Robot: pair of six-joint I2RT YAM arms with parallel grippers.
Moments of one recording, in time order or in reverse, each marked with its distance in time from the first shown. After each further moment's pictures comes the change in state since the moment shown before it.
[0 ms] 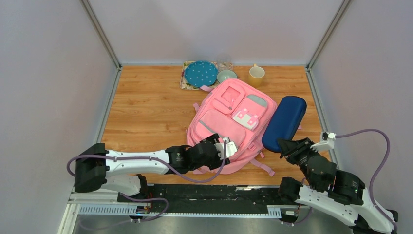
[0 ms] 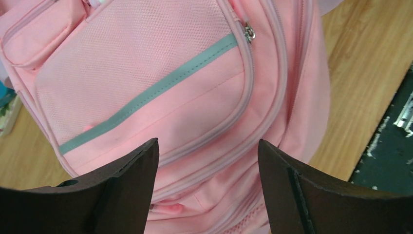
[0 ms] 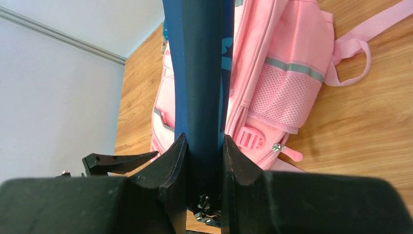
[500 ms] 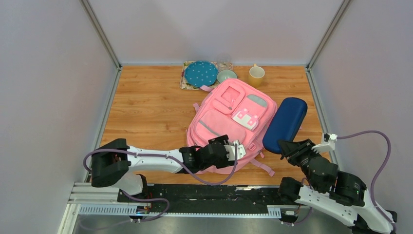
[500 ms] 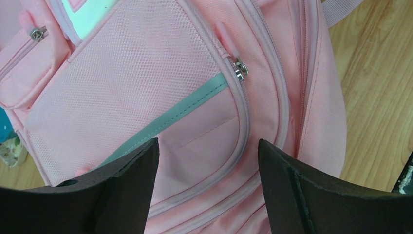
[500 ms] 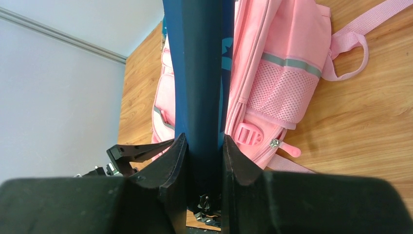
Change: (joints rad) left arm -0.002 0.195 0.035 0.165 -0.030 0.135; right arm 0.000 -0.025 0.000 -0.048 -0.008 0.026
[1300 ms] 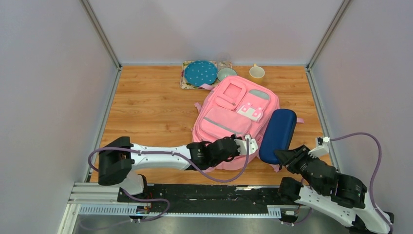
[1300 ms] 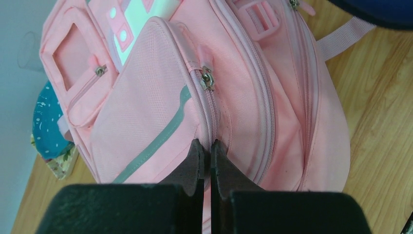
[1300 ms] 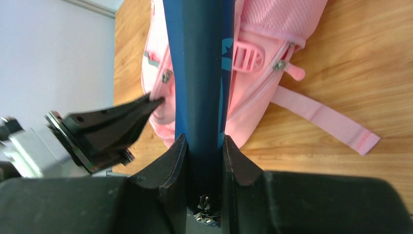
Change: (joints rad) left arm -0.019 0.082 0.181 -0.011 -0.097 0.063; right arm 0.000 -0.054 -0.022 -0.136 -0.153 0.093
